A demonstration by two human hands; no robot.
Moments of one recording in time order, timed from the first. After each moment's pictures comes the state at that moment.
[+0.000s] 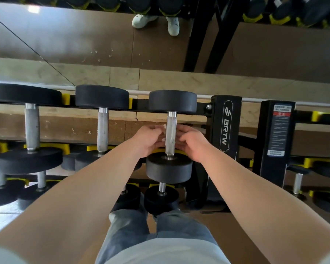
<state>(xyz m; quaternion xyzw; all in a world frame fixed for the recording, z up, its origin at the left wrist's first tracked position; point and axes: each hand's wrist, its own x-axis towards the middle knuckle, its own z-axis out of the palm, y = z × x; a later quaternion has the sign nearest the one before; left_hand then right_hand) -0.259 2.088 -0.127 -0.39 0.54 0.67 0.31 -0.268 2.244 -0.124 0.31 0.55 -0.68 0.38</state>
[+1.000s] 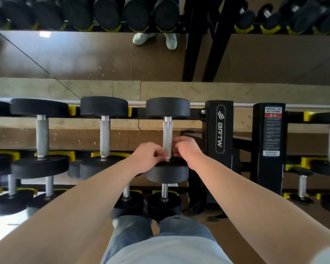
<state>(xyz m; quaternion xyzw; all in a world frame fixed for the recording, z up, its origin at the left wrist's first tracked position) -0.216 2.077 -0.107 0.01 0.88 0.34 0.34 -0.246 2.245 -0.122 0.29 0.70 -0.54 0.36</state>
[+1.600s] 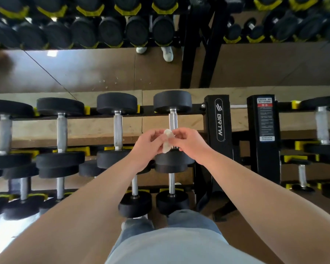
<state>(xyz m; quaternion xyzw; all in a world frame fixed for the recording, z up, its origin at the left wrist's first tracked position) -0.157 2.065 -0.043 -0.16 0.70 0.65 0.23 -0.184 2.236 -0.047 0.04 0.79 -0.54 0.29</state>
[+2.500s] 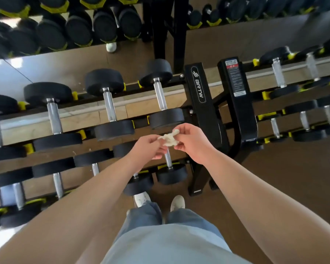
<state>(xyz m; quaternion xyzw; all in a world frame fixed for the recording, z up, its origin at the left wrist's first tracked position) -0.022 2.050 -0.041 -0.13 0.71 0.60 0.35 -0.014 2.228 -0.043 0.22 0.67 -0.68 0.20</state>
